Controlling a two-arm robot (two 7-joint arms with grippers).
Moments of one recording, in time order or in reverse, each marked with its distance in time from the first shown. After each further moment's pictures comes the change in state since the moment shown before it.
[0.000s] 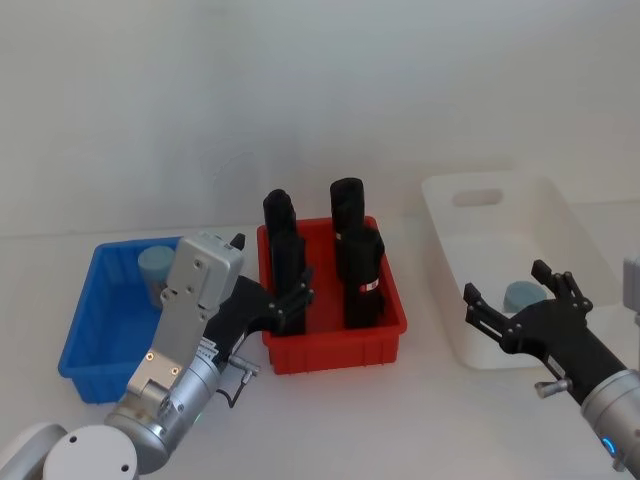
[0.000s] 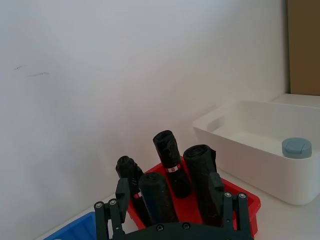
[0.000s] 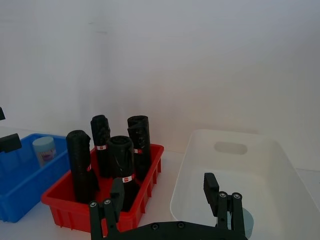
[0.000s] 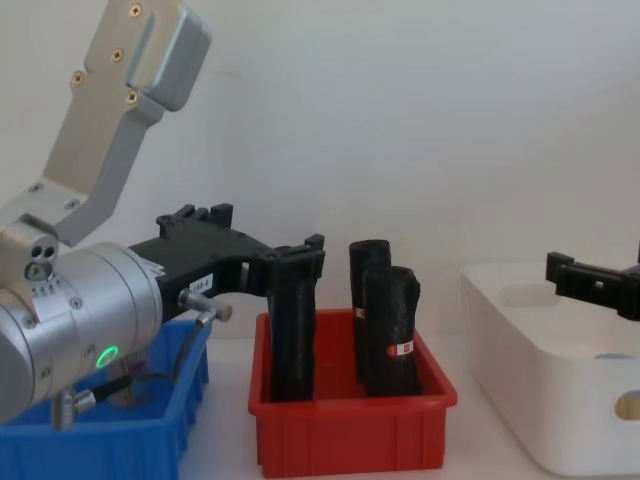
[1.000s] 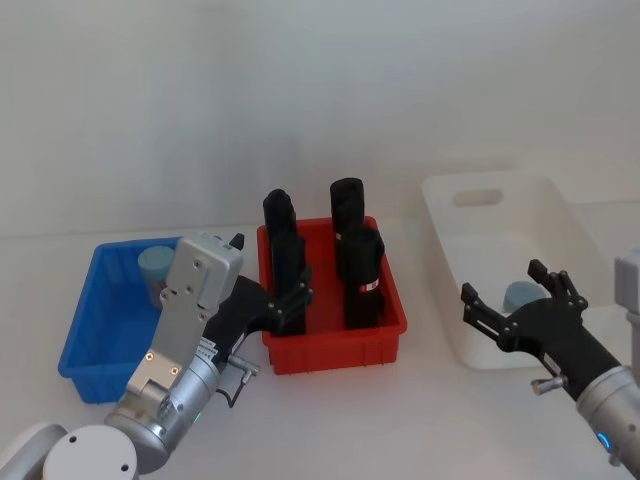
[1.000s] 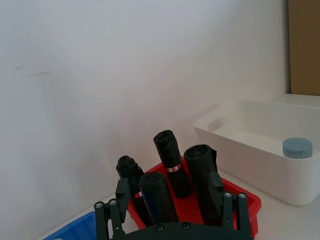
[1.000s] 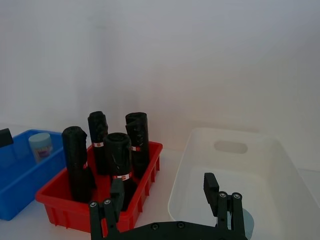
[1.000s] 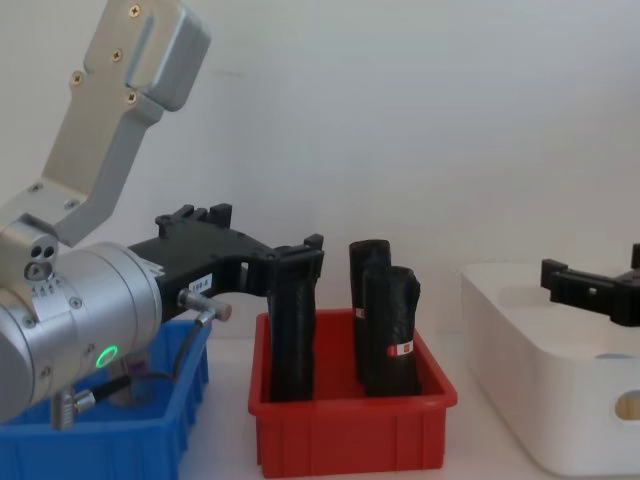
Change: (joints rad) left arm 0.000 0.000 -0.001 0.001 0.000 0.000 0.001; right arm 0.026 -0.012 0.000 0.038 -0.017 -0.001 0.016
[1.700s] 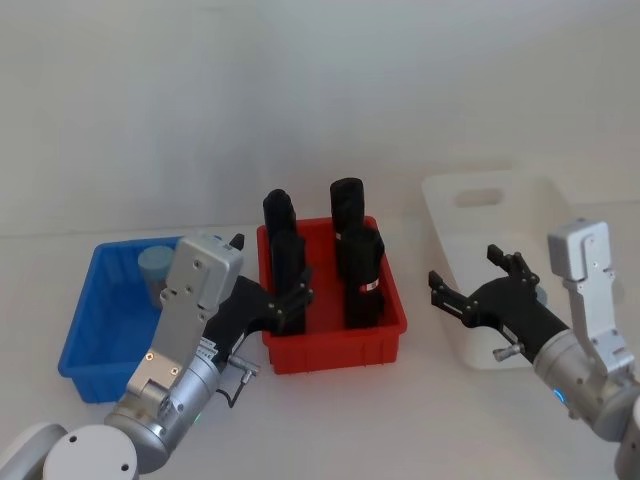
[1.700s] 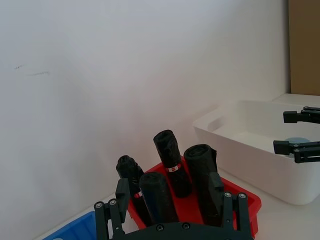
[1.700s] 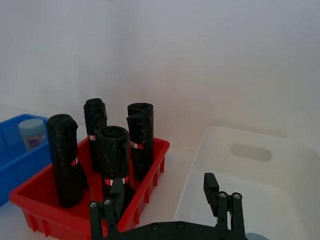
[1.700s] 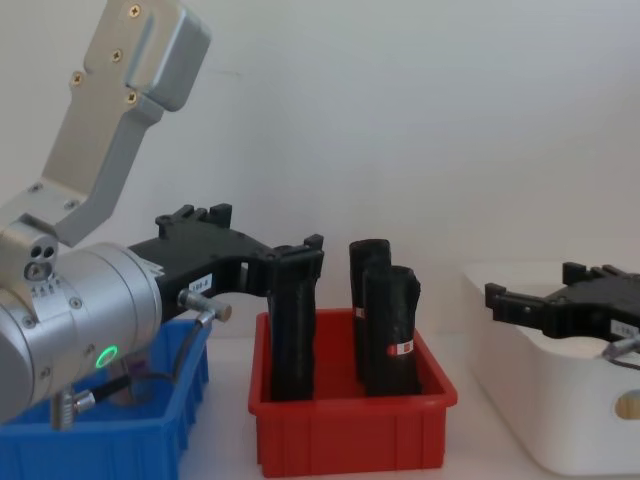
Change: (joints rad) left arm 0.000 0.000 0.000 0.000 0.000 0.000 0.000; right arm 0.231 -0.095 -0.018 0.326 -0.096 -0.049 0.139
